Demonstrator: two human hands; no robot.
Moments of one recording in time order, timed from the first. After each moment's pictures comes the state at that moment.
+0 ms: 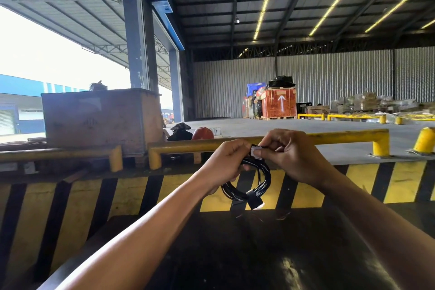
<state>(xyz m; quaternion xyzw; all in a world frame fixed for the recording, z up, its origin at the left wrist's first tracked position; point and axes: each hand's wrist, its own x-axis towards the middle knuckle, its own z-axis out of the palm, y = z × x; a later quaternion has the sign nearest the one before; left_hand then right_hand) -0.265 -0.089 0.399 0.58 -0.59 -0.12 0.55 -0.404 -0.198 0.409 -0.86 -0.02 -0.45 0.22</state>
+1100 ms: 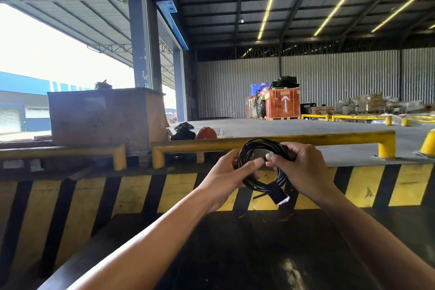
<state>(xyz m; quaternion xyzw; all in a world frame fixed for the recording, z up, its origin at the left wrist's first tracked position) -0.261 -0.087 0.369 0.51 -0.56 -0.21 0.62 -0.396 -0.209 0.377 -0.81 0.08 -0.53 0.25</state>
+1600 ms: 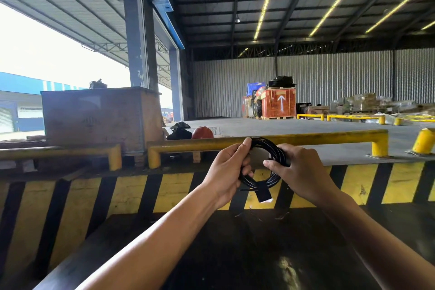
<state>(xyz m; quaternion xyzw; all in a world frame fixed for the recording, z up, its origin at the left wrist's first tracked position) -0.278 -0.095 0.379 0.42 -0.49 -0.27 0.72 -0.401 -0.218 0.371 -0.85 0.12 -0.50 0.08</state>
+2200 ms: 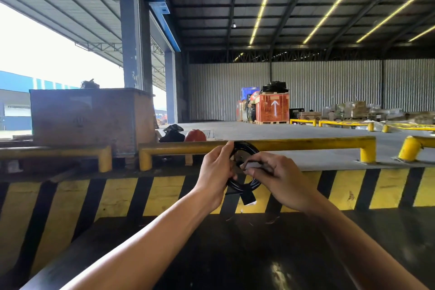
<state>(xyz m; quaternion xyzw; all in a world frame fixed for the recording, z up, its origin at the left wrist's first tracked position) -0.287 -0.099 0.382 0.47 -0.42 -0.19 0.75 -0.410 -0.193 0.379 -0.88 0.02 -0.42 0.22</state>
